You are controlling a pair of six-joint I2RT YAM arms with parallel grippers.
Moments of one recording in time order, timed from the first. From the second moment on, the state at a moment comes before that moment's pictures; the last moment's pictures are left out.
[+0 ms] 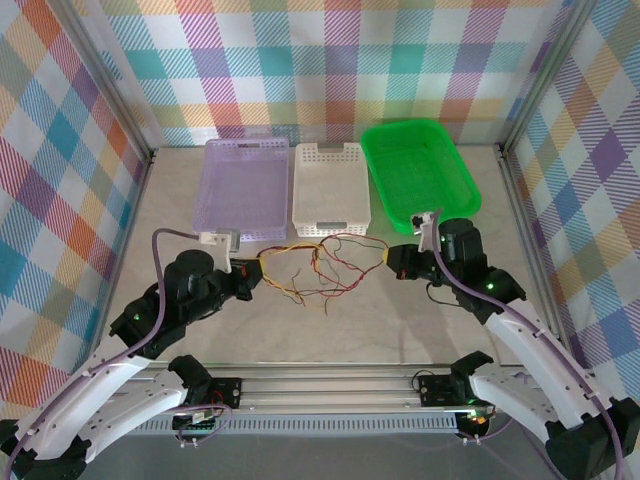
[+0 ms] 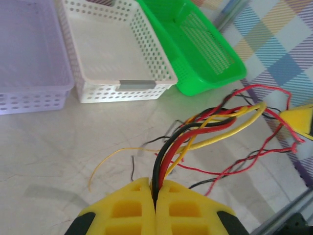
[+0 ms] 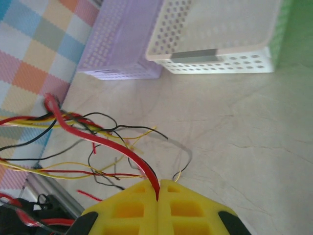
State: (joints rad) left arm -0.70 0.65 0.83 -0.62 -0.07 -0.55; right arm 0.44 0.85 0.79 -0.52 -0.36 0.52
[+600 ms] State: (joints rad) left arm -0.59 0.71 0.96 -0.89 -0.19 -0.47; right arm 0.15 0.74 0.92 -0.82 -0.29 0.53
